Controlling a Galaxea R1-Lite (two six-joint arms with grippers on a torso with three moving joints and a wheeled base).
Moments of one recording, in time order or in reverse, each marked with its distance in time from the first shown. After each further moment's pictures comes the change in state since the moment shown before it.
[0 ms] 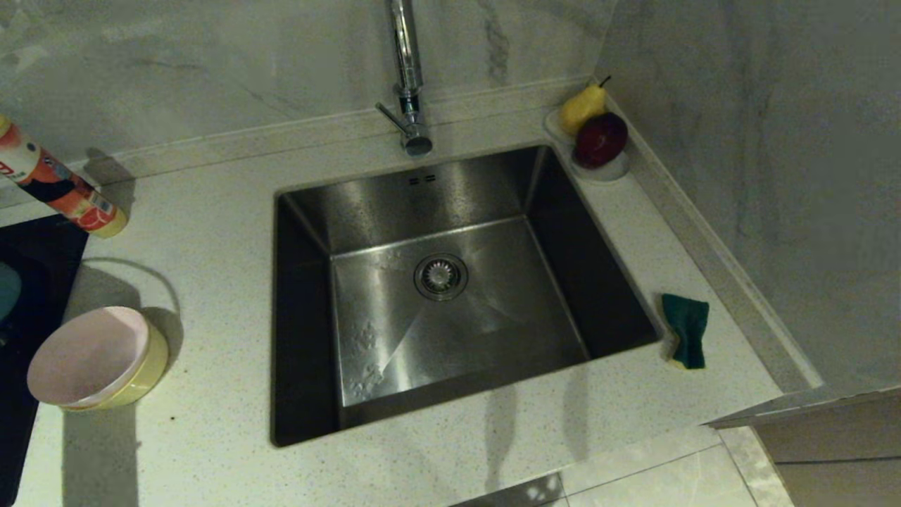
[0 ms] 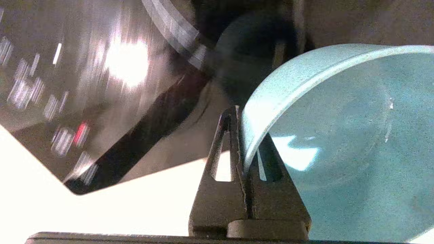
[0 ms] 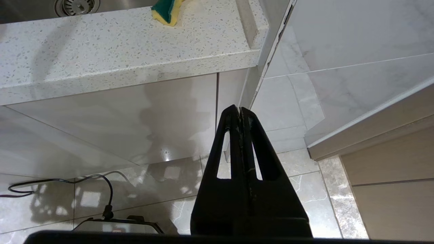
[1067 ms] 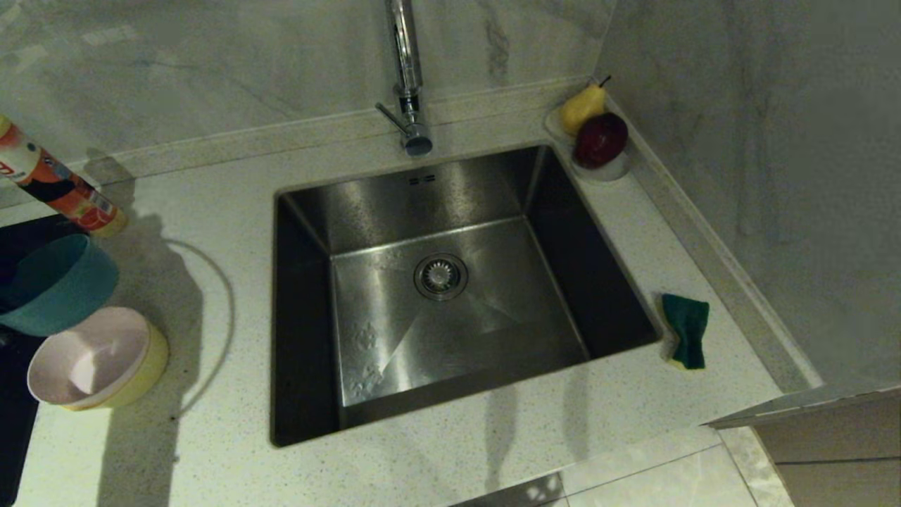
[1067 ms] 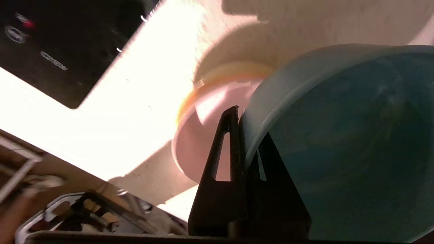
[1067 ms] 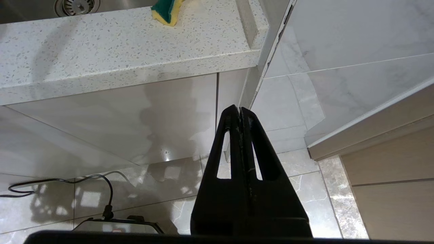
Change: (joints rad) left arm -0.294 -0.204 0.053 0.254 0.085 0.241; right arm 0.000 0.000 0.000 0.000 0.000 0.000
